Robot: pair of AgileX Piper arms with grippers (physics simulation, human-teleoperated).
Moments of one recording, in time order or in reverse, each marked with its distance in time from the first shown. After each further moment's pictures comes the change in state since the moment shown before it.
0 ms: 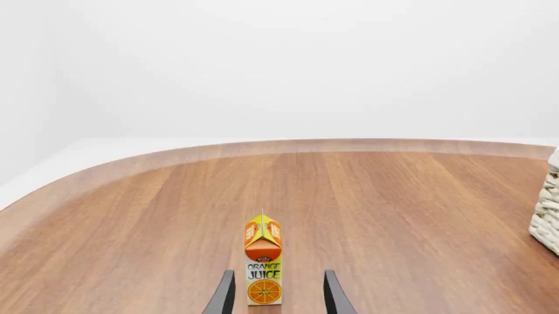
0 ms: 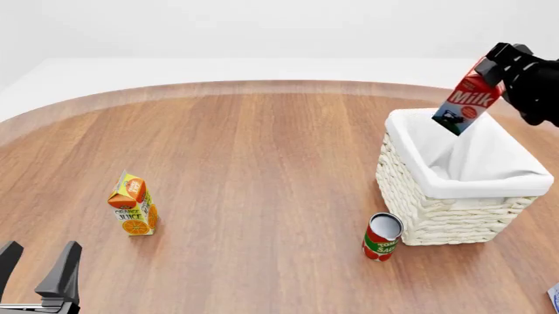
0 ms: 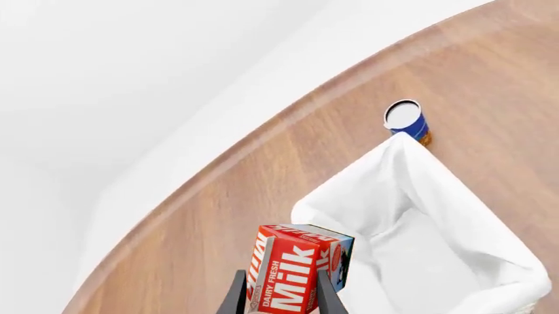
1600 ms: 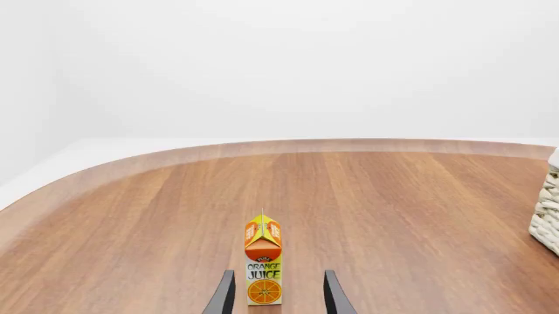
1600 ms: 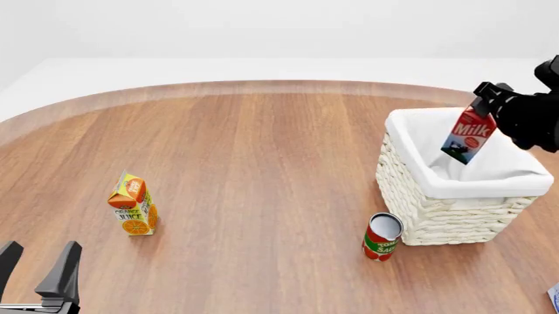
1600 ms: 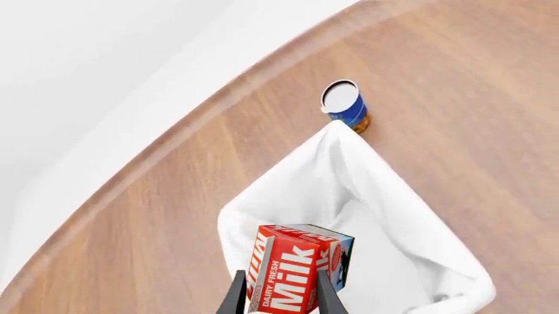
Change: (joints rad) left arm 0.000 0.000 0.000 0.000 0.000; right arm -0.107 0.175 0.052 -0.070 -0.072
